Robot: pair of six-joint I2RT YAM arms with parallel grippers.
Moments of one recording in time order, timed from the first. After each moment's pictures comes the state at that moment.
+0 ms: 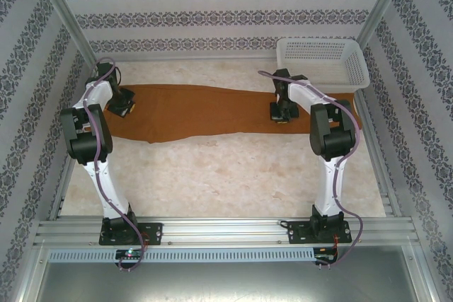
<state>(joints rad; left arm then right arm) 0.26 2.10 1.64 -0.78 0.17 -0.90 0.19 2.14 1.62 -0.94 0.04 0.25</state>
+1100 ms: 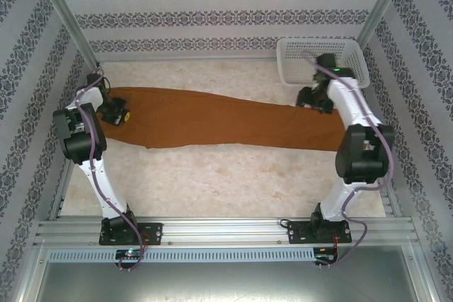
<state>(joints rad) 0.38 2.15 1.59 -0.77 0.30 -0.87 -0.08 1.78 1.56 -1.02 -0.04 0.27</state>
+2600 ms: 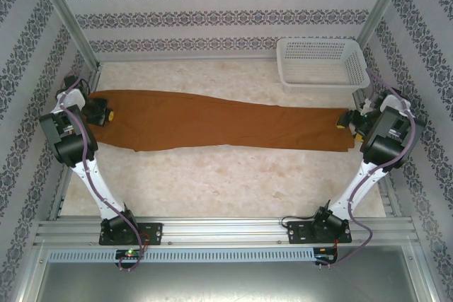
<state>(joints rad) 0.51 2.16 1.65 -0.80 0.35 -0.87 -0.61 2.11 1.54 -0.97 -0.39 -0.08</state>
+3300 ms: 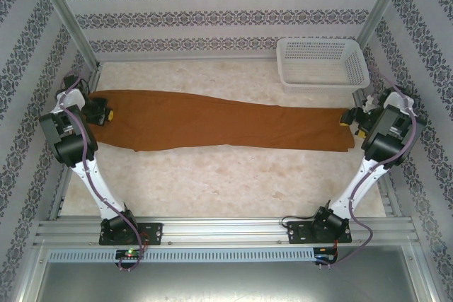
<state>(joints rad) 0.51 2.16 1.65 -0.79 0.35 -0.87 -0.60 2.18 1.66 -1.02 -0.40 -0.13</state>
